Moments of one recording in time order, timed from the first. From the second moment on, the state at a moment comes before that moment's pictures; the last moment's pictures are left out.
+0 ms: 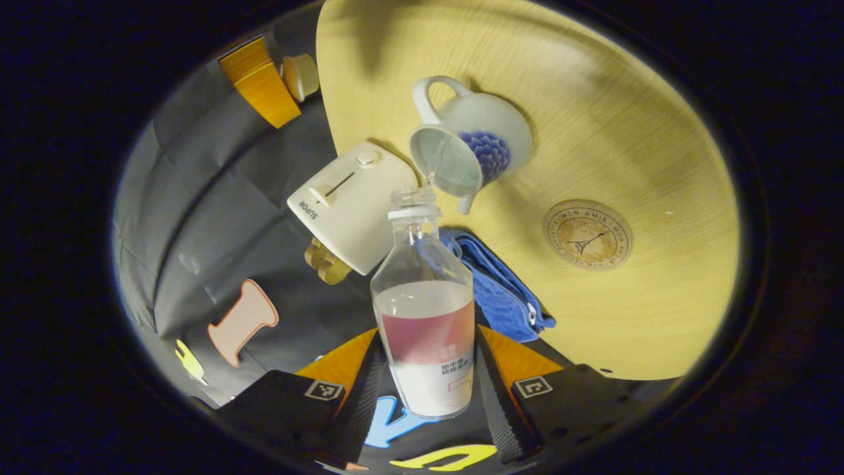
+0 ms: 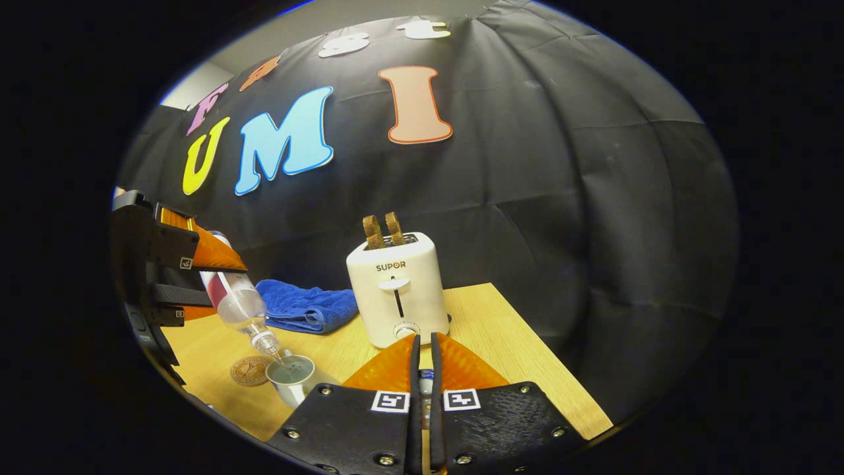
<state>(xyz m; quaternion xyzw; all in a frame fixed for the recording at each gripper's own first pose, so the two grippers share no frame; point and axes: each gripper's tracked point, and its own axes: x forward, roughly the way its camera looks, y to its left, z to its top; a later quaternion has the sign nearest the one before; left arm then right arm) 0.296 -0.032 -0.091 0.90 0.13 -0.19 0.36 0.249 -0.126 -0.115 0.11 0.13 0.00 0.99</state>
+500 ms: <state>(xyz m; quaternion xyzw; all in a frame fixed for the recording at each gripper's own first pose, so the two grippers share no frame) 0.296 -0.049 -0.085 0.92 0.11 -0.19 0.32 0.249 -0.126 -0.114 0.11 0.12 0.00 0.99</state>
